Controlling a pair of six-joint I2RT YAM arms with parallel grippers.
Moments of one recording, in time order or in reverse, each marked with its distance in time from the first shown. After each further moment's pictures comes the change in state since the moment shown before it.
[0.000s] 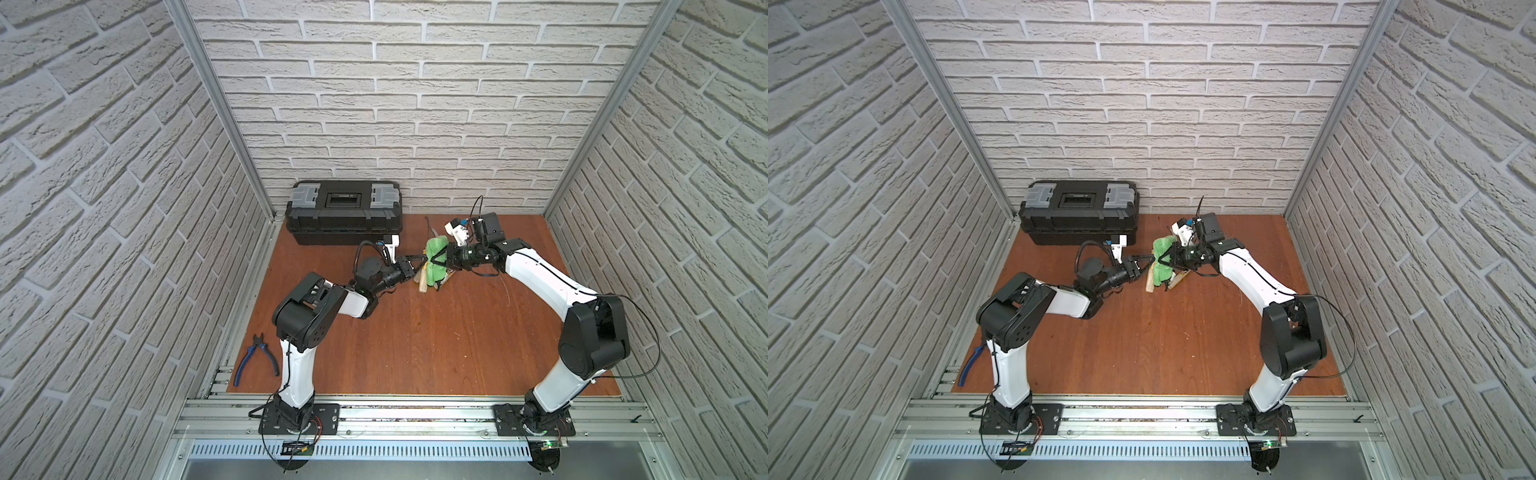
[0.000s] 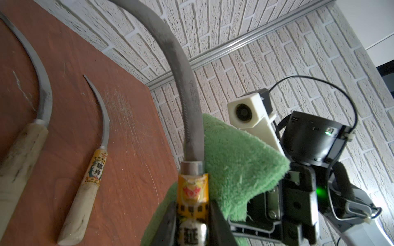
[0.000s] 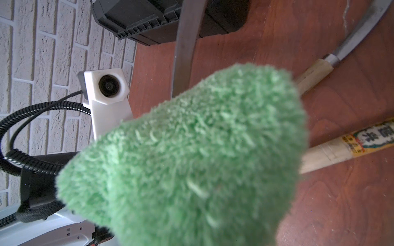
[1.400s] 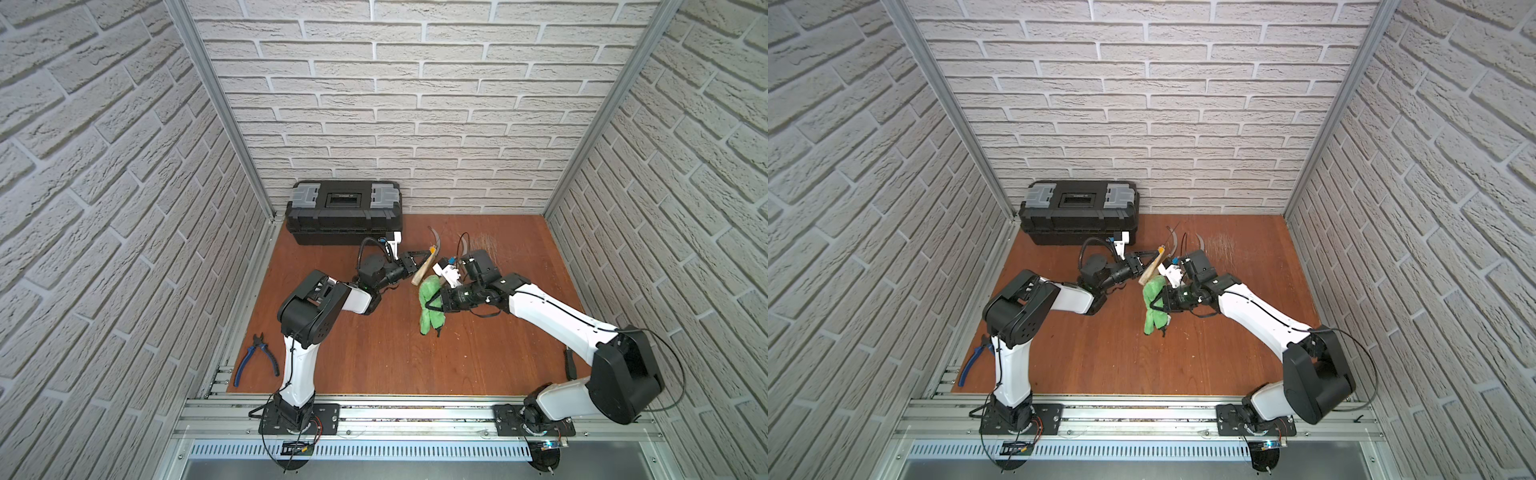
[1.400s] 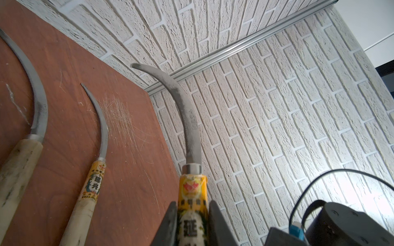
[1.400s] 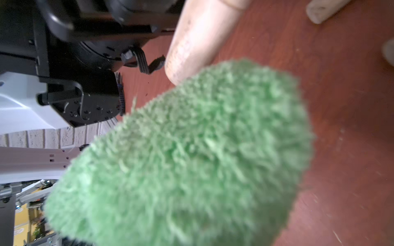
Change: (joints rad) left arm 0.004 0.039 0.056 -0.007 -0.019 0.013; right arm 0.166 -0.309 -0.376 -0.060 0.061 -0.056
